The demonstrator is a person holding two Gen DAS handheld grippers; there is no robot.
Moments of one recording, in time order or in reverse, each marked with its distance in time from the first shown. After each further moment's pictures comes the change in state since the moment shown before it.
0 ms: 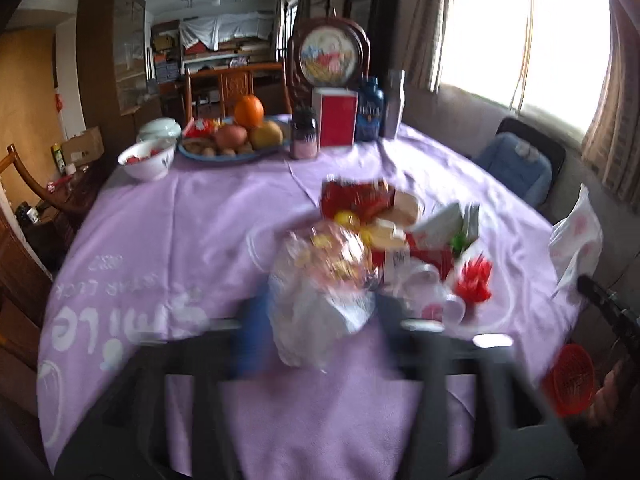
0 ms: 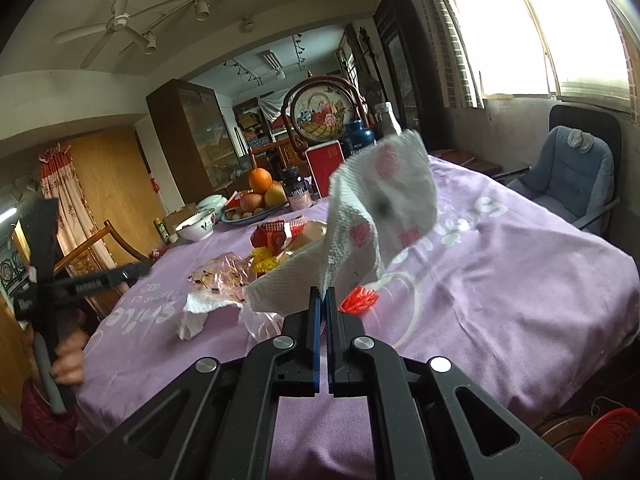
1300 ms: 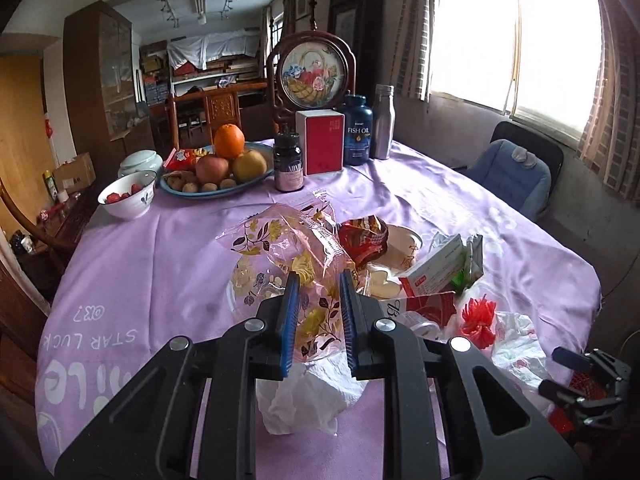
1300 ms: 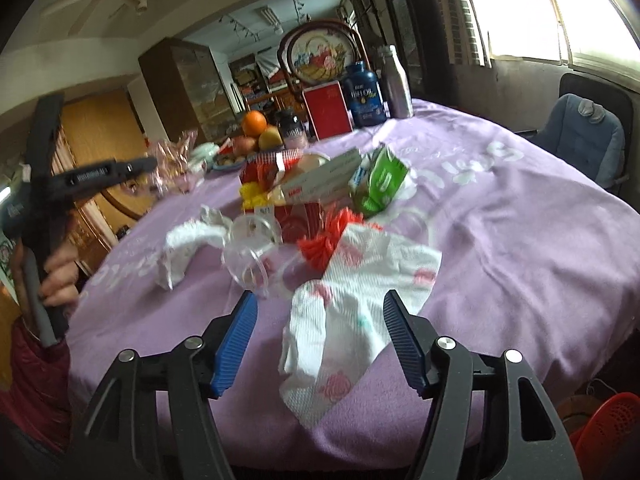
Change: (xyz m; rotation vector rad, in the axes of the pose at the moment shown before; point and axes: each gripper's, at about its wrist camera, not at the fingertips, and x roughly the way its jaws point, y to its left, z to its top) left arm 0.030 -0.014 0.041 0.061 -0.061 -0.017; right arm 0.042 0.003 -0.035 -0.021 0.177 -0.024
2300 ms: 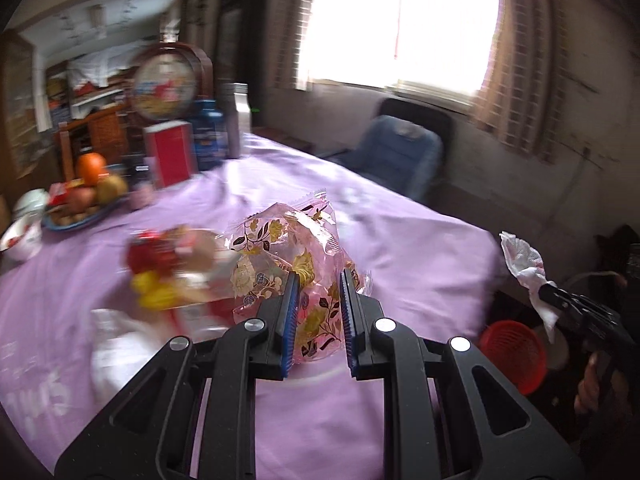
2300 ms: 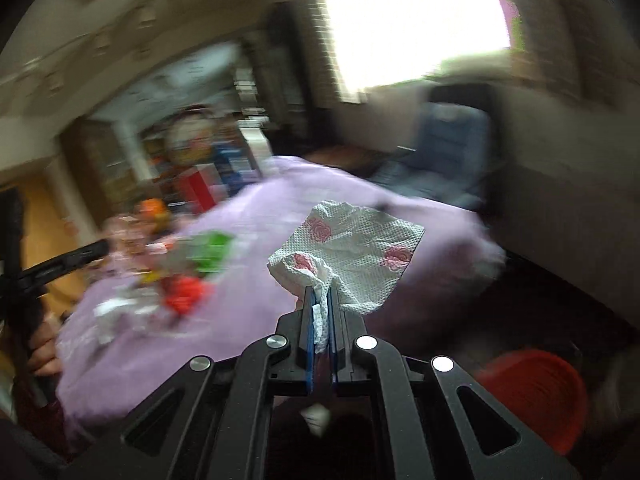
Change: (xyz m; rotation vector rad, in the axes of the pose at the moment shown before) left arm -0.011 -0.157 -0.006 0.184 0.019 -0.369; right arm -0.155 -0.136 -0.035 0.281 -0.198 -0.343
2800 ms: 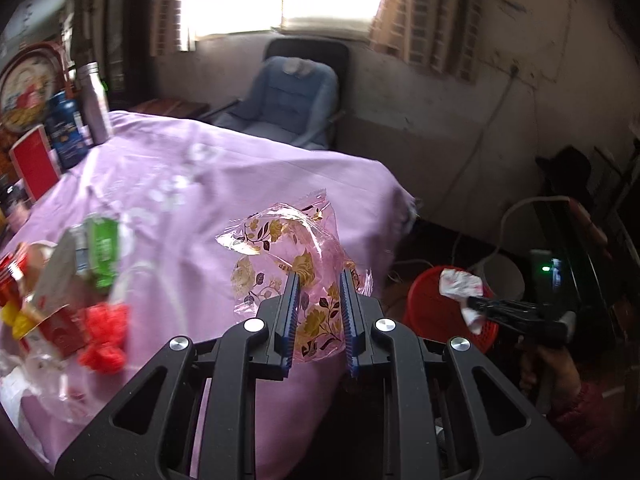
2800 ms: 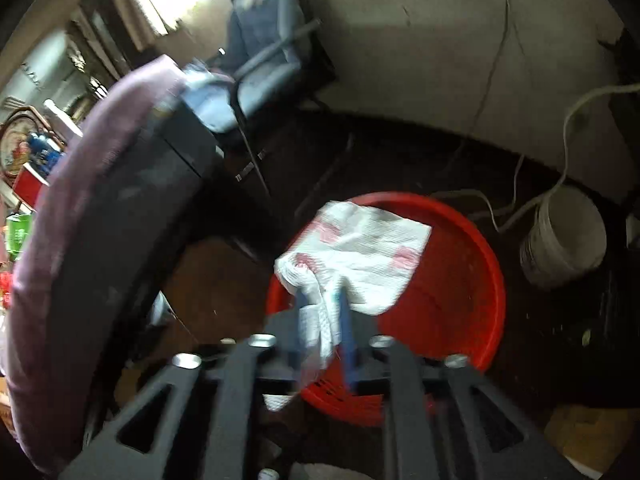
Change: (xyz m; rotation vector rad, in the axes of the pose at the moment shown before) left arm 0.092 -0.135 -0.014 0.200 0.196 -0.244; right arm 0.060 -0.183 -0.104 0.366 0.325 -0.352
